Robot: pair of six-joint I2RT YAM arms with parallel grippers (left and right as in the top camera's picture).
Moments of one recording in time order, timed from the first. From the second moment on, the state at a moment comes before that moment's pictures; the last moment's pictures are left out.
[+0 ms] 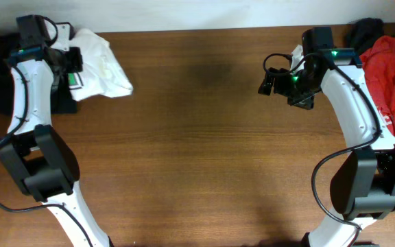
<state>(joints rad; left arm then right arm) 0.26 2.22 2.04 -0.76 0.17 0.20 0.00 1.90 1.68 -1.09 -0.32 0.29</state>
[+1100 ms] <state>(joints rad) 0.50 2.34 2.18 -0.41 -0.19 0.08 0.03 1.90 1.68 -1.08 -0.32 0.33</state>
